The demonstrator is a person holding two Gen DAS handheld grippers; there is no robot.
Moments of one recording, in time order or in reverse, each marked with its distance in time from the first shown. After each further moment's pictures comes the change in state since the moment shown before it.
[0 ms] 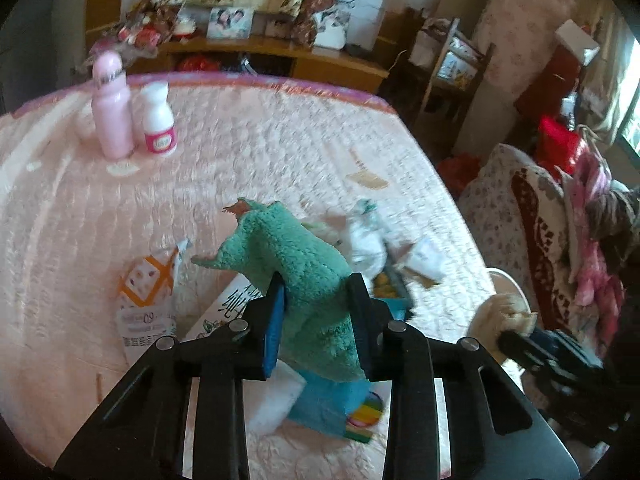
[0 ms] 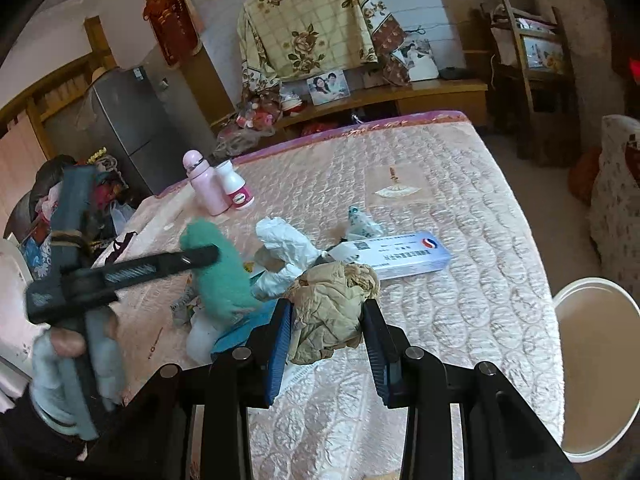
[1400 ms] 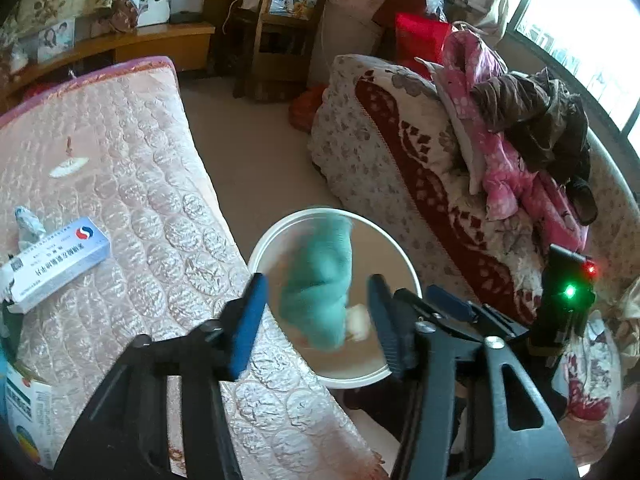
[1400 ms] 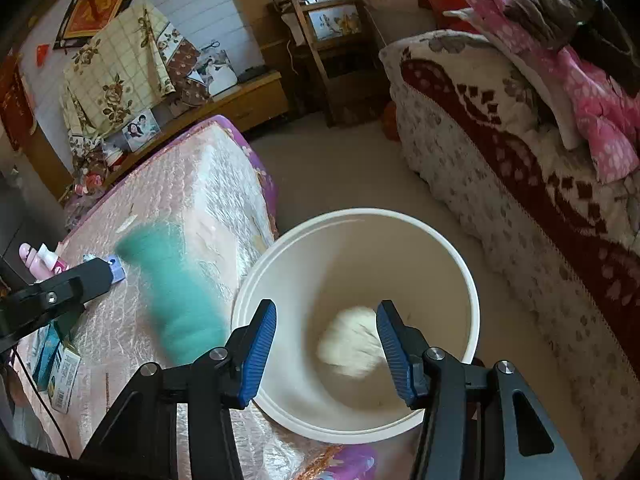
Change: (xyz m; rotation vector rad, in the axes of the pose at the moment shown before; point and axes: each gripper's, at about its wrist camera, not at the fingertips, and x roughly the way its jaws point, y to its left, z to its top) left arm 0.108 -0.290 -0.046 0.297 0.163 -0.327; right arm -0.104 -0.250 -0.066 0.379 -0.027 -0.460
